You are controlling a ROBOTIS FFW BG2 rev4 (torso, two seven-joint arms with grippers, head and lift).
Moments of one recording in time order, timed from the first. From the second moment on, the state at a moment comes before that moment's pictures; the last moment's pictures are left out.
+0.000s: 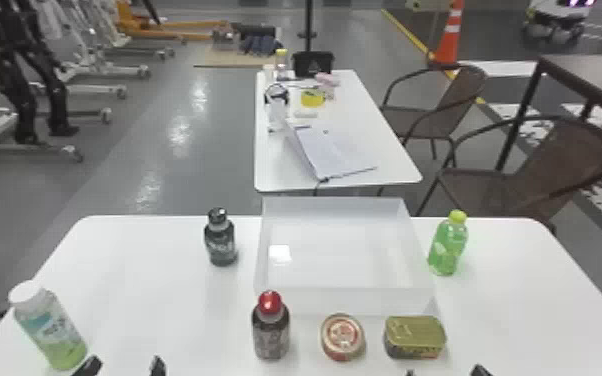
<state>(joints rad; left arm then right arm) 0.37 0.00 0.17 -1.48 0.26 -0.42 -0.35 0.44 -0.08 0.09 -1.63 -0.16 -0.30 0.12</state>
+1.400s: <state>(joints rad) 0.37 0.00 0.19 -1.50 0.19 -0.42 -0.07 0.44 -0.08 0.09 -1.63 -0.16 -0.30 0.12</state>
